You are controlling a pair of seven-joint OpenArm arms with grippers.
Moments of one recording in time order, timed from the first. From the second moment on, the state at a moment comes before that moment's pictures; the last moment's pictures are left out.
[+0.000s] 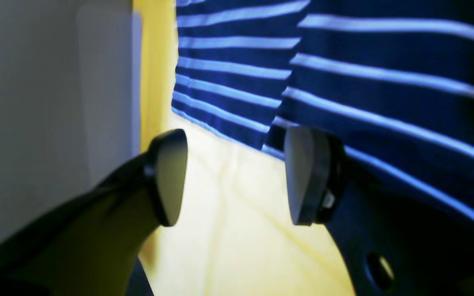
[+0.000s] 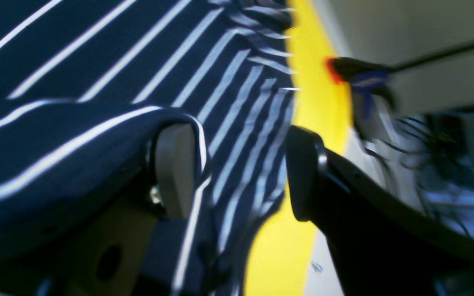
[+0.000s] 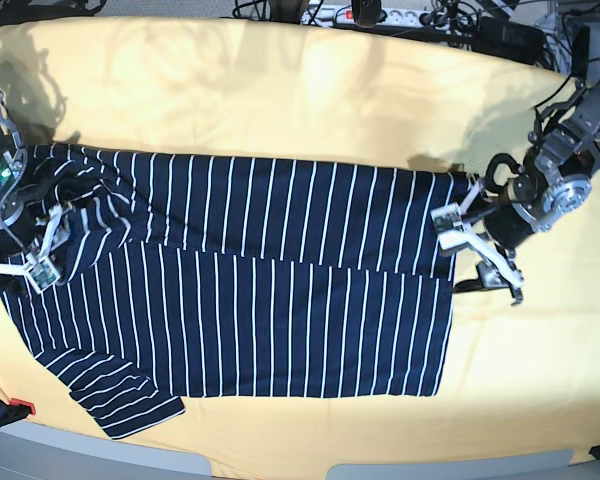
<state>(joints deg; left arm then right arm) -13.5 -58.1 39.2 107.4 5.7 -15.6 20.3 -1.3 48.9 -7.4 93.0 3.0 6.8 -23.9</state>
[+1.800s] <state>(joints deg) -13.2 -60.6 39.2 102.2 3.7 -44.6 10.8 -0.9 58.3 -7.0 96.8 9.6 9.6 -49.1</state>
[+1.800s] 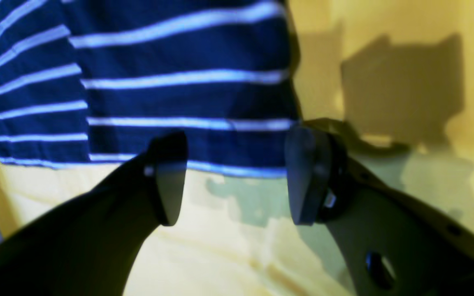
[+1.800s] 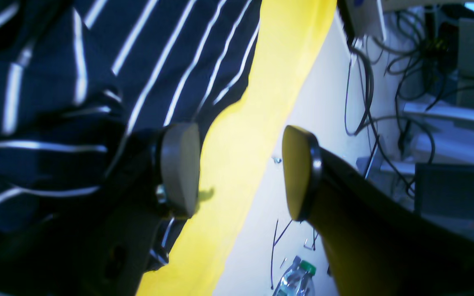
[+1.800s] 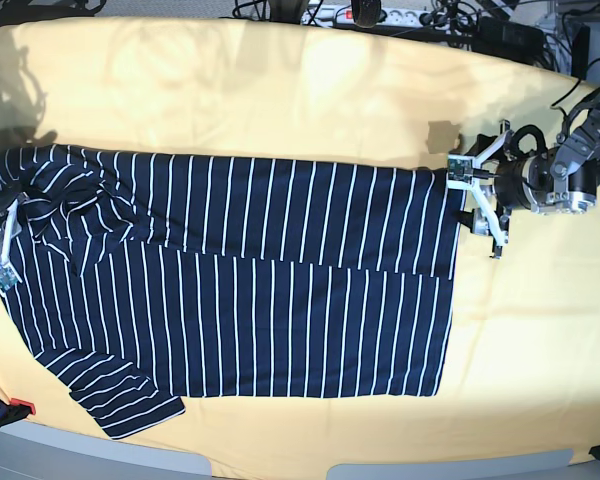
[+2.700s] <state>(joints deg) -13.2 -58.6 42.8 102.1 9.6 -37.9 10.5 -0.9 57.4 -7.0 95.6 -1.1 3.8 -58.3</state>
